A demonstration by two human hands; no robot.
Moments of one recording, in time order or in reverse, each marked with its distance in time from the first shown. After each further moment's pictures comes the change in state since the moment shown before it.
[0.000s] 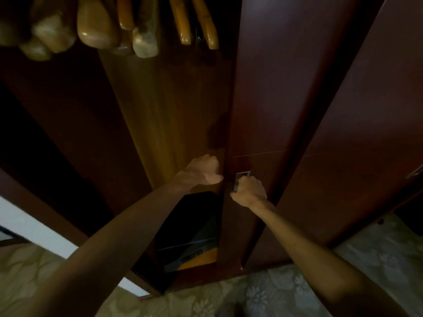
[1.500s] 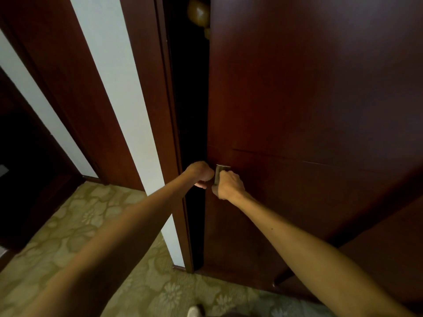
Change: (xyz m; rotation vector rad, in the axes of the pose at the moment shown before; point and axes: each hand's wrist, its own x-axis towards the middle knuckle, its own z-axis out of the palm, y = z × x) left_hand -0.173 -0.178 0.001 -0.561 0.038 -0.777; right_hand -0.058 -0.244 0.115 -0.142 -0.189 -0.393
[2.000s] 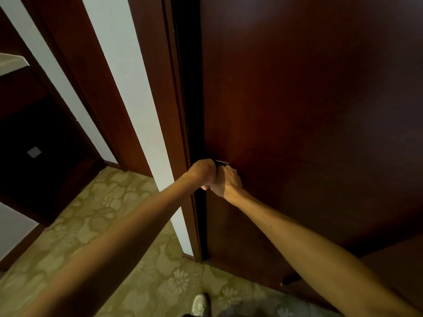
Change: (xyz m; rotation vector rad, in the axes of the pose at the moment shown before) left_hand -0.014 -0.010 0.005 -0.033 0.150 -0.001; right_hand 0.010 -0.024 0.011 0.069 0.015 -0.137
